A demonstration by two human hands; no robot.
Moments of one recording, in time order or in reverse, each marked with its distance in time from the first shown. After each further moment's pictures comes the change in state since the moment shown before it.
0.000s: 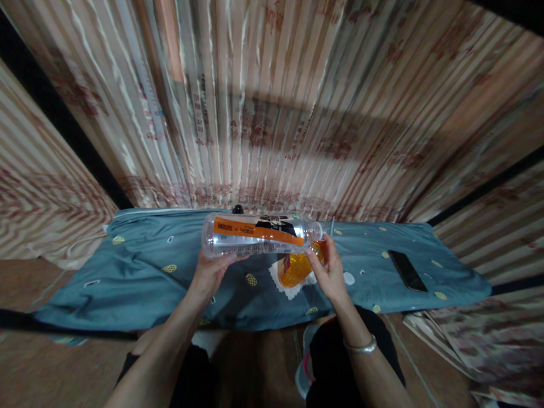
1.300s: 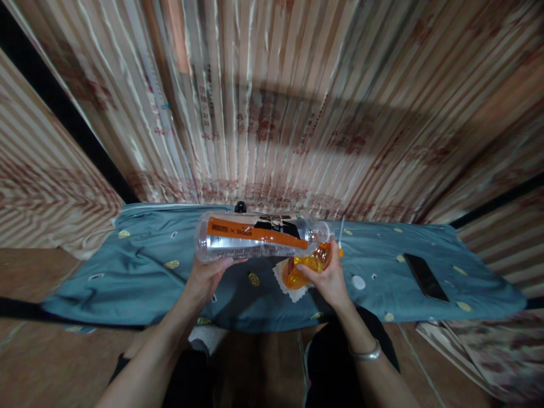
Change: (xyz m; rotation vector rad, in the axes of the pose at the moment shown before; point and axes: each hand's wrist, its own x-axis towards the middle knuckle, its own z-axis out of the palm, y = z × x) left_hand -0.008 0.006 -0.001 0.034 0.024 0.000; right_hand -0.009 0.025 0.011 0.021 -0.014 0.154
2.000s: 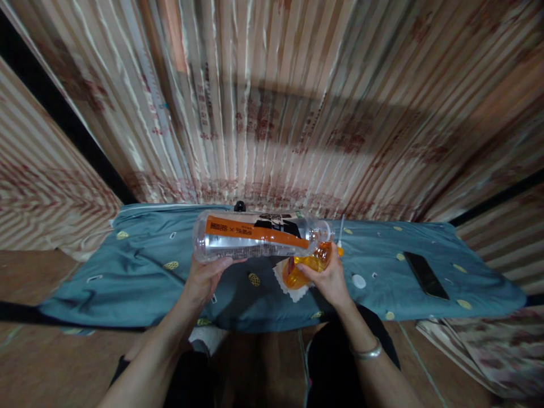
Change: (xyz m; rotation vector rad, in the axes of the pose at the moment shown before) left_hand -0.002 0.004 0.003 0.045 0.029 -0.007; right_hand 0.000 -0.008 0.001 0.015 0.011 -0.007
